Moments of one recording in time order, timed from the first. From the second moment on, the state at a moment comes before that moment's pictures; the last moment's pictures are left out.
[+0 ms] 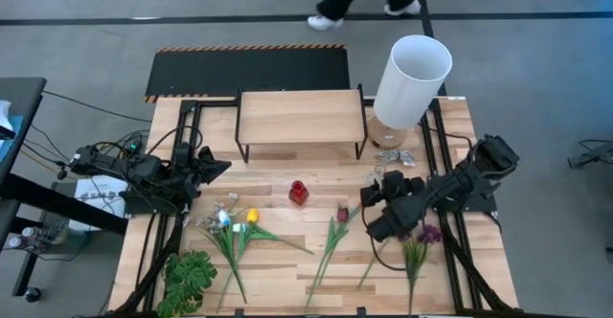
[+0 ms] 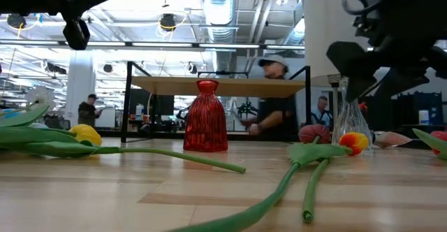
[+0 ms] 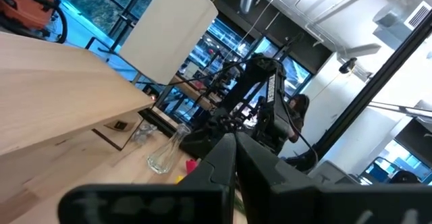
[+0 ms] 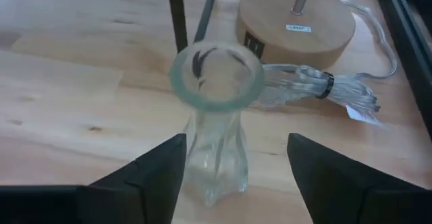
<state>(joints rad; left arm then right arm) -0.28 0.14 0.16 0.21 -0.46 -0.58 0.49 1.65 0.91 -1.21 0.81 2.01</state>
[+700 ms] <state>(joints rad) -0.28 0.14 0.16 0.18 -0.45 -0.60 0.33 1.65 0.91 -1.03 0.75 1.89</state>
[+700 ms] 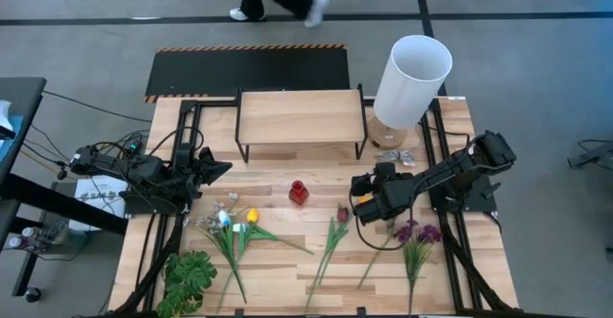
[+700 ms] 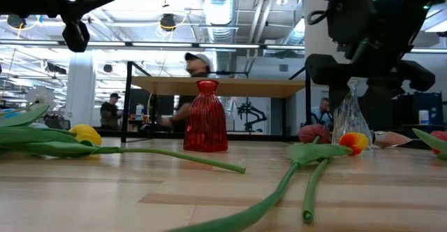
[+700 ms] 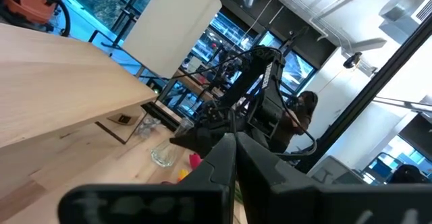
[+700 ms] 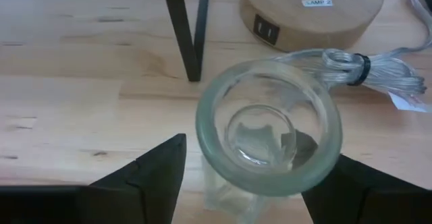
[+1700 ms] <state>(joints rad) -0.28 0.14 0.16 0.09 -0.45 -0.61 0.32 1.65 0.91 -1.05 0.76 1.88</state>
